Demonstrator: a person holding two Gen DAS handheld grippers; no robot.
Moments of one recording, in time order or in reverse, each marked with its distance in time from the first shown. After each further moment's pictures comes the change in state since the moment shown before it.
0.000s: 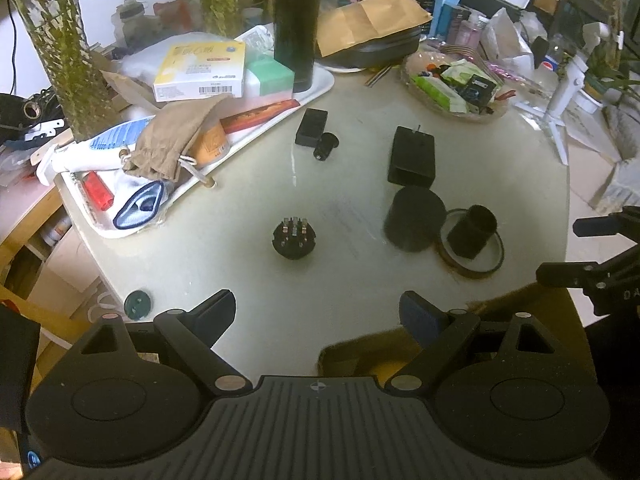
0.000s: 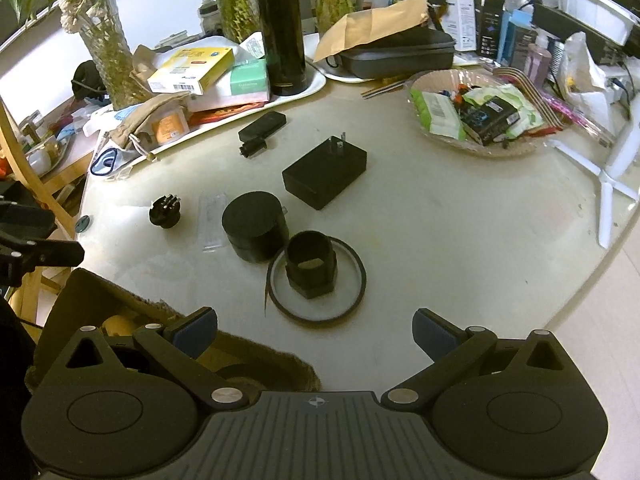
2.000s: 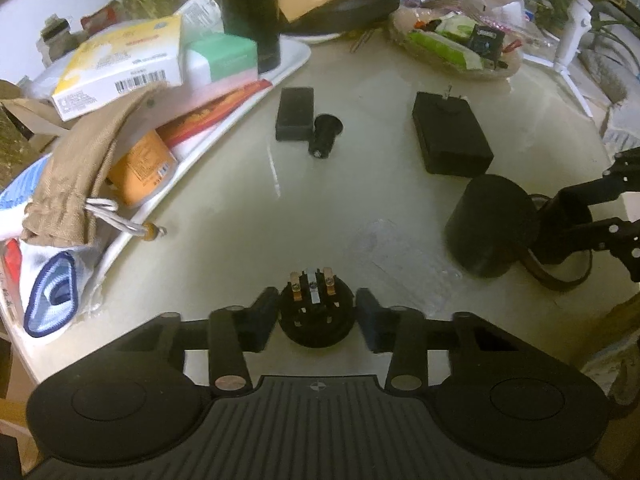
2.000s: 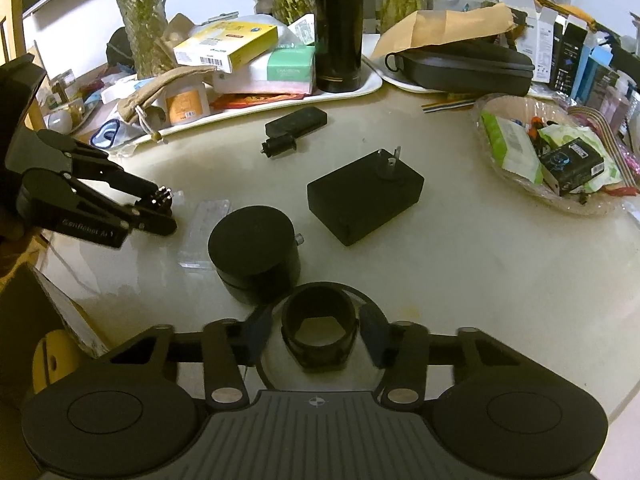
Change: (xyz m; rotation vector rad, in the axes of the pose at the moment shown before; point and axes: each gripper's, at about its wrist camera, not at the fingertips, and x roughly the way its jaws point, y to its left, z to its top) left arm 0.119 0.022 0.030 0.197 0.001 -0.047; right arm 0.084 0.001 0.024 -0.187 -0.034 0.073
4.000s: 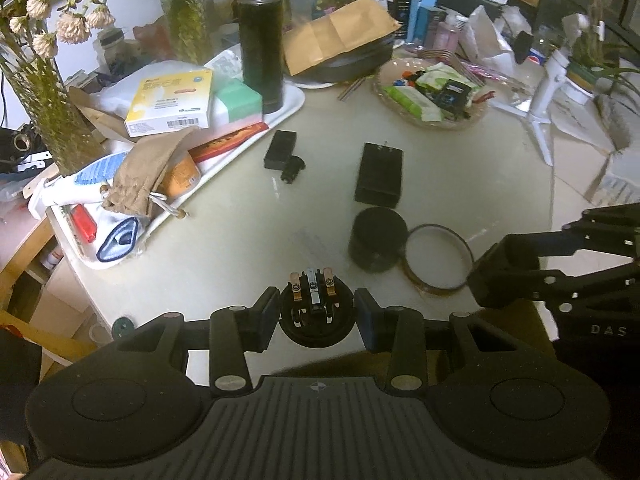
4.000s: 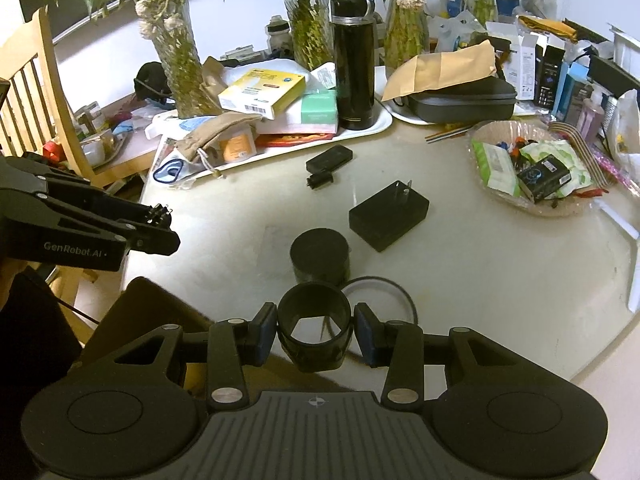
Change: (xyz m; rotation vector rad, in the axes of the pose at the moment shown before) left arm -0.130 -0.070 0.003 -0.142 -0.009 0.054; right arm -0.104 0.035 -0.002 0.062 -0.043 0.044
